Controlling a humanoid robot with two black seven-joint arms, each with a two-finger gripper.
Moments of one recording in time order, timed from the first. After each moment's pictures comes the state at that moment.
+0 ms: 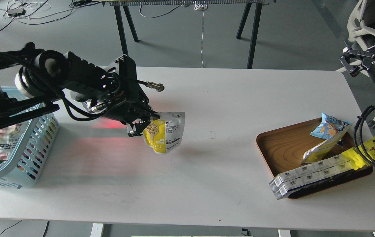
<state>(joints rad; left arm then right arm) -1.38 0.72 -0.03 -1.54 2.18 -0.49 -0.48 0.91 -0.79 0.15 0.92 0.75 0.49 0.49</state>
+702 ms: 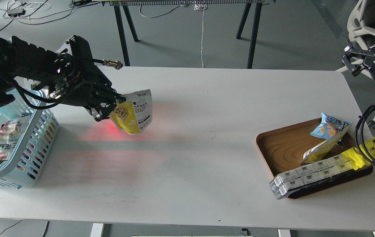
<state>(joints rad) -1.37 0.89 -0.05 -1.50 2.18 -0.49 -0.49 0.90 -0.80 0.15 0.93 0.74 0.49 0.49</state>
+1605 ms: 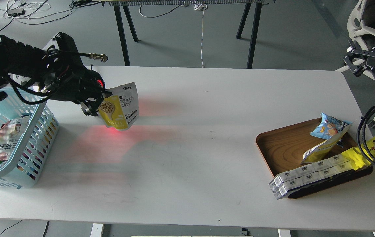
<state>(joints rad) -1.34 0.89 -0.04 -1.41 2.18 -0.45 -0.49 0.90 -0.81 0.15 0.93 0.74 0.49 0.49</state>
